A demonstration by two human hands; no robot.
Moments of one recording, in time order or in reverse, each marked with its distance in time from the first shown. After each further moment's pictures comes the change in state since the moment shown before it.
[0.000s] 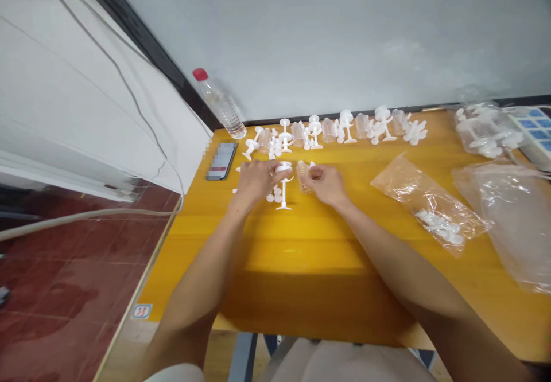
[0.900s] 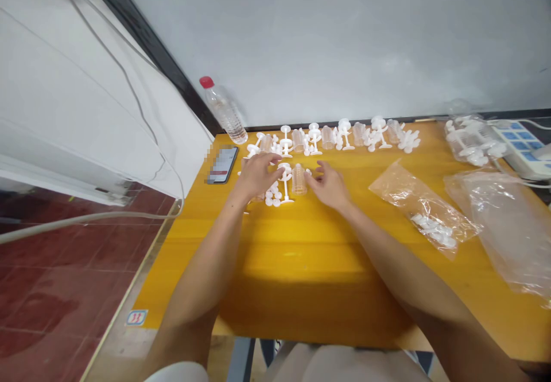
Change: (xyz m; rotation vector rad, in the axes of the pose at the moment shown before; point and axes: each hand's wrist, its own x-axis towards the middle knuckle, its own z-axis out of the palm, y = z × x) left_hand 0.012 -0.011 -0.010 -0.190 0.056 0.098; right_hand -0.006 -0.014 -0.014 -0.108 0.019 -0.057
